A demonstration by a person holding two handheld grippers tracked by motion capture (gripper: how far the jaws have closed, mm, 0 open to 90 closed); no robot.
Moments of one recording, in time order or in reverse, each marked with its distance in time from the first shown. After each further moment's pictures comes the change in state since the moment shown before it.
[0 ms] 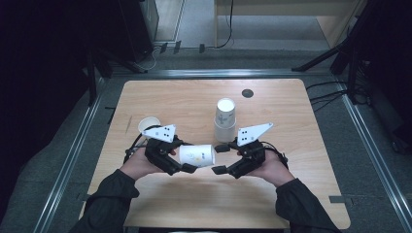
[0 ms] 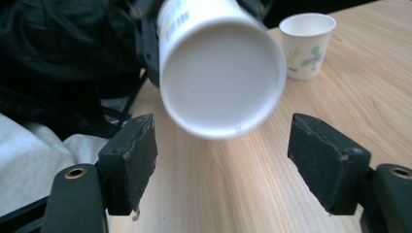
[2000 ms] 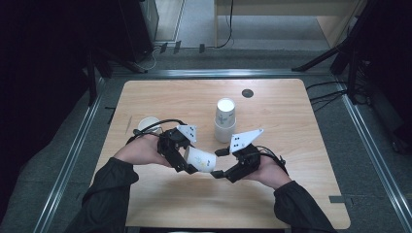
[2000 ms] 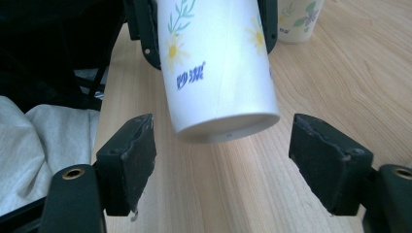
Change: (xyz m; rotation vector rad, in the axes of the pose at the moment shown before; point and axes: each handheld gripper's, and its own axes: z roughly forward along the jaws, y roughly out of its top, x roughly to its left) left arm 0.007 0.038 0.031 0.537 0.031 0.030; right arm 0.001 -0.012 0.017 0.122 -0.076 -0.018
